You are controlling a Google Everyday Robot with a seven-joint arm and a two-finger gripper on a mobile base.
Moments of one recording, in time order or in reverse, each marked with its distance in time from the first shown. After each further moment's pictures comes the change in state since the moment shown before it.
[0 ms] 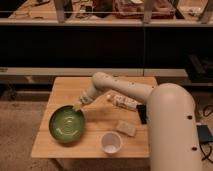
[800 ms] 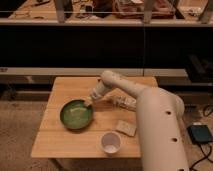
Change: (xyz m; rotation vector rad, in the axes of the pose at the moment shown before) arm -0.060 0.106 -0.017 -0.100 -0.040 0.167
